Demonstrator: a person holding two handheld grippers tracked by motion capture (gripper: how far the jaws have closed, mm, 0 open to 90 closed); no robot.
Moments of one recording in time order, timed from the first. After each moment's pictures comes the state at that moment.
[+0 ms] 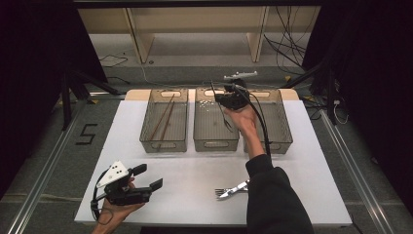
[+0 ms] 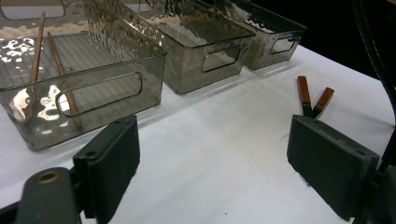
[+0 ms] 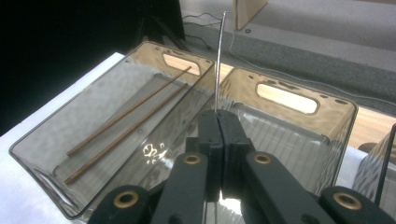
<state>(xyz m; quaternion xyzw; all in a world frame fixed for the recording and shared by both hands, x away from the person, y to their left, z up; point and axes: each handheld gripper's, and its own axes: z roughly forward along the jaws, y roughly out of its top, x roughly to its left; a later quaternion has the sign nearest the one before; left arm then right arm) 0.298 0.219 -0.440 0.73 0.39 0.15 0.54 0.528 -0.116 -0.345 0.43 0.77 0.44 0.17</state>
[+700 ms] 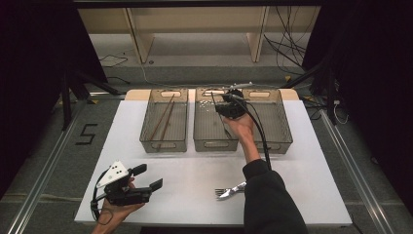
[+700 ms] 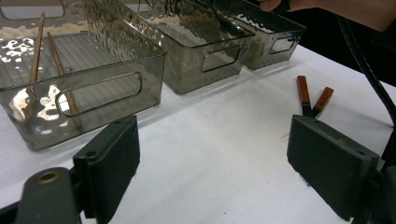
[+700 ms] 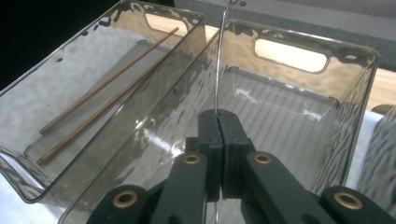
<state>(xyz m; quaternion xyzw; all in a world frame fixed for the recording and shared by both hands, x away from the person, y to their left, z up) 0.298 0.220 -0.440 0.73 0.39 0.15 0.54 0.533 -0.114 -0.385 0.46 0.78 0.40 0.15</state>
